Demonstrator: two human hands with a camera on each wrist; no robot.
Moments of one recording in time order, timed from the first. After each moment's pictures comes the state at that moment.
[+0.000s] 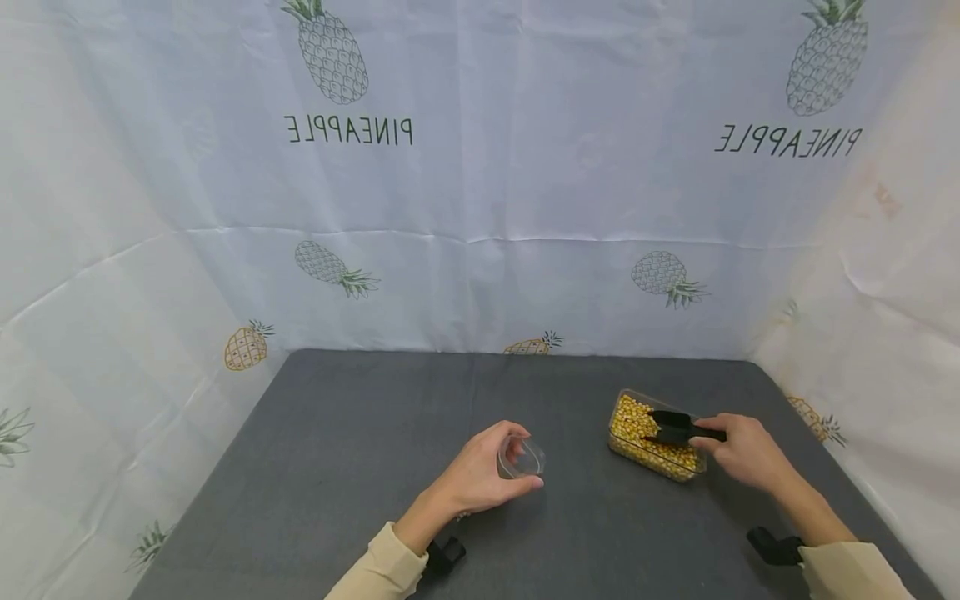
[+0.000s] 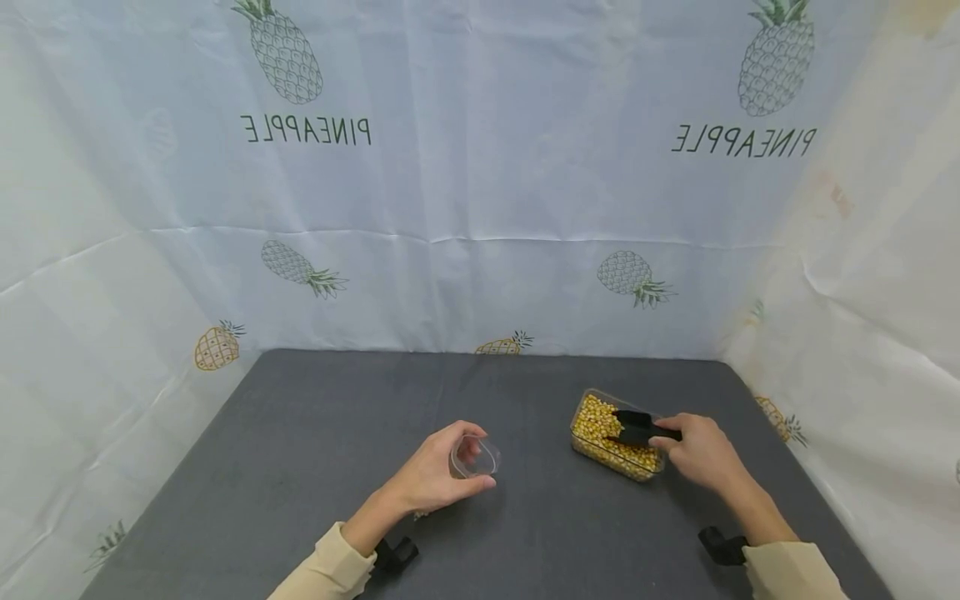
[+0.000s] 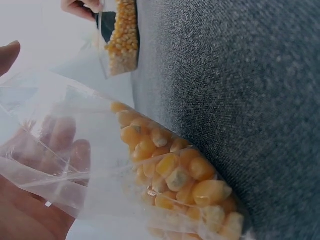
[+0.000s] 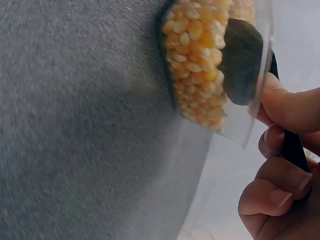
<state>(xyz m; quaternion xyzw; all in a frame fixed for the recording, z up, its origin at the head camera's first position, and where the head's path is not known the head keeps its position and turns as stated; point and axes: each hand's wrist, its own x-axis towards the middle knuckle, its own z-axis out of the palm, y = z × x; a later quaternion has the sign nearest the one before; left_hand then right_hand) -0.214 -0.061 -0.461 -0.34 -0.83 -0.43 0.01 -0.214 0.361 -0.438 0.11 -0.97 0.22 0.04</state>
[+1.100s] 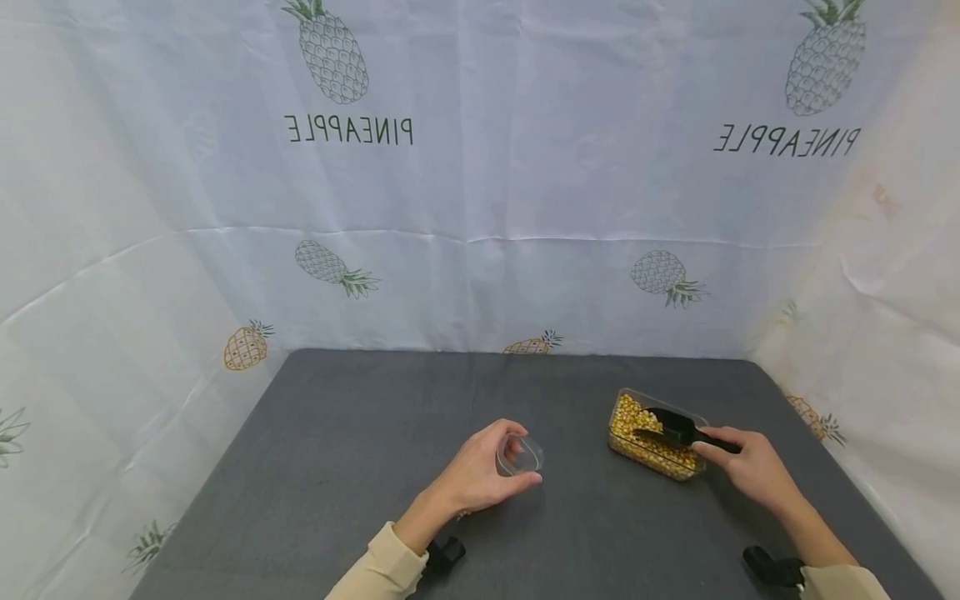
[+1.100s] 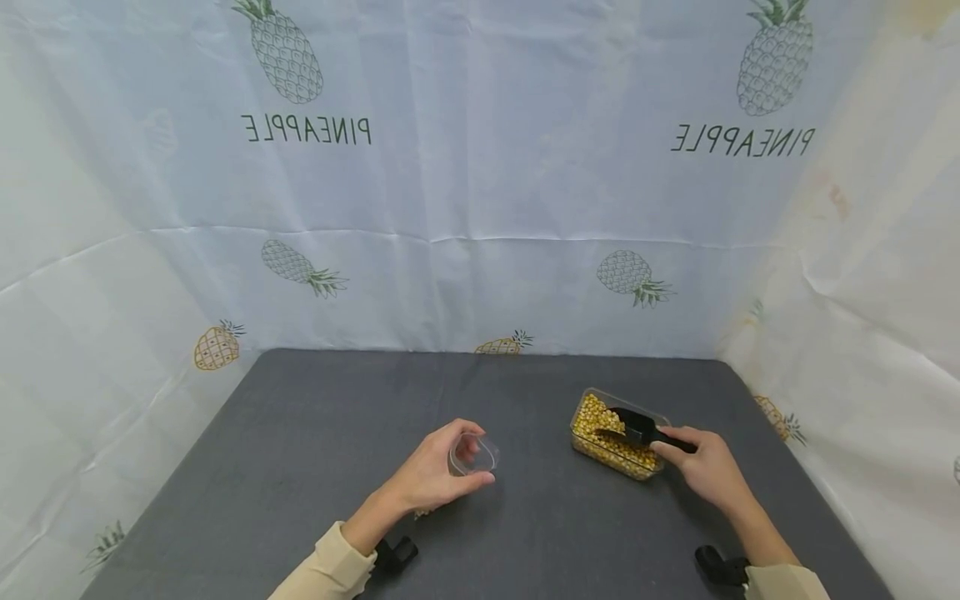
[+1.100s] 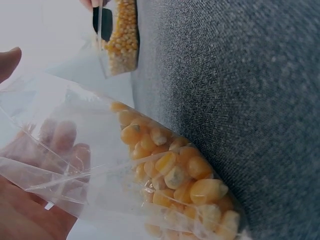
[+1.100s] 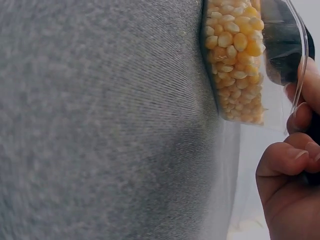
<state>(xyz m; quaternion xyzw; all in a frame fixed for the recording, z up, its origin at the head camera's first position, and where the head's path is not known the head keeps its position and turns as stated) -0.212 -0.062 -0.462 -0.33 -0.84 -0.43 0.02 -0.200 0.370 -0.462 0.03 -0.94 0.33 0.01</state>
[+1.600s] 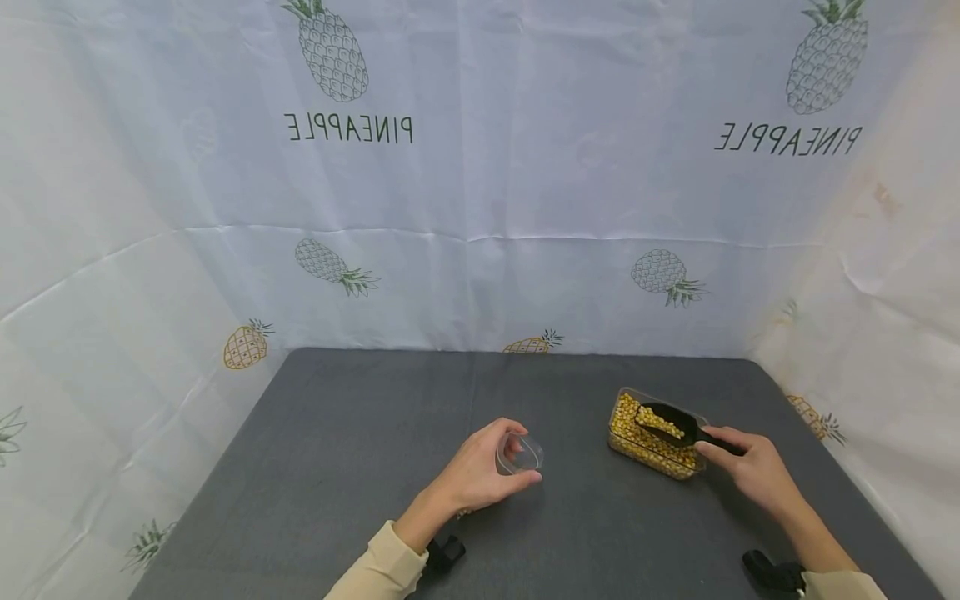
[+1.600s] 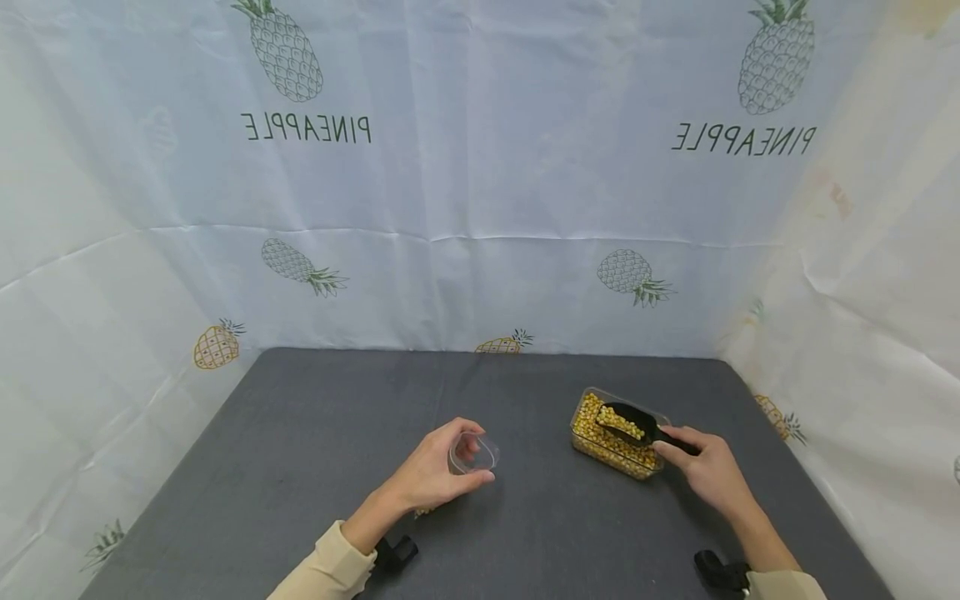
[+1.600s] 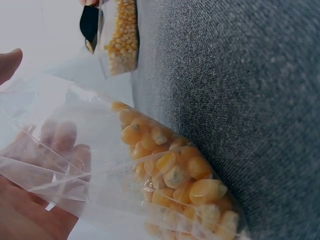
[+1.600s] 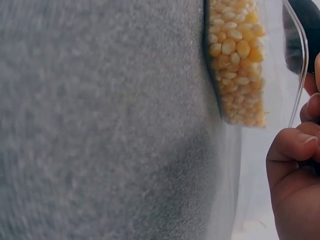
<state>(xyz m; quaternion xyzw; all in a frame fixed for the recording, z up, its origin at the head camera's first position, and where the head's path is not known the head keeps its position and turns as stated) -0.213 -0.062 -0.462 -0.33 -0.84 -0.43 0.02 -0.193 0.369 -0.465 0.02 -0.92 0.39 0.02</state>
